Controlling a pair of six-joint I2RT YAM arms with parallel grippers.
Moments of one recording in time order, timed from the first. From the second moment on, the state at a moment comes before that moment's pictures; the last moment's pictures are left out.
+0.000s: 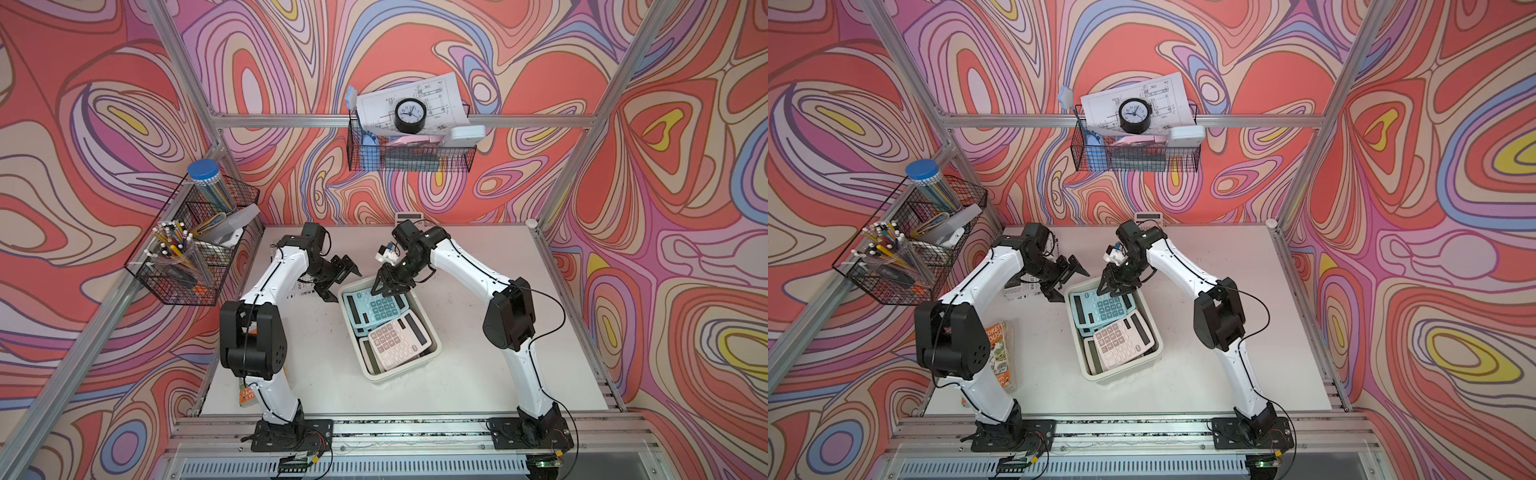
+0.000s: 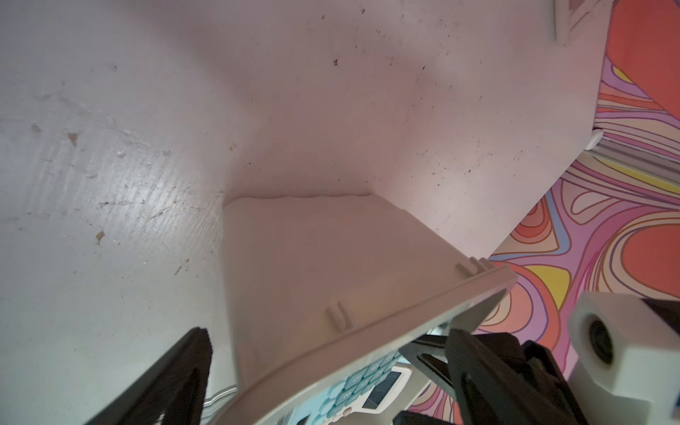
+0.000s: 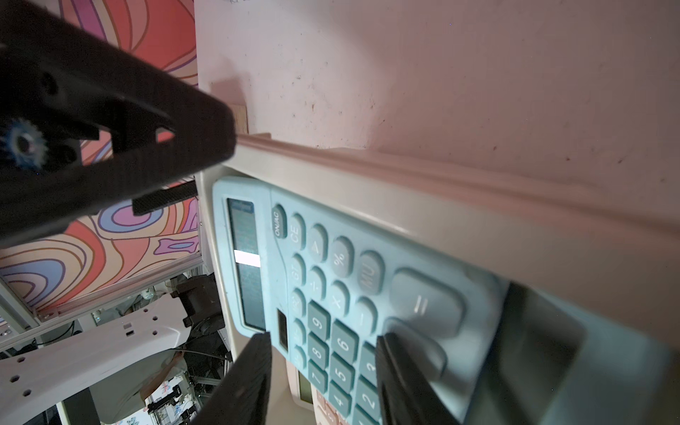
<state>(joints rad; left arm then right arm) -0.10 1.78 1.55 -1.07 0.52 -0.82 0.61 2.25 2.17 -1.16 -0.71 0.35</state>
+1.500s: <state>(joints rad) -0.18 2.60 2.15 -0.19 0.68 -1.44 0.11 2.75 2.31 -0.14 -0.63 1.17</state>
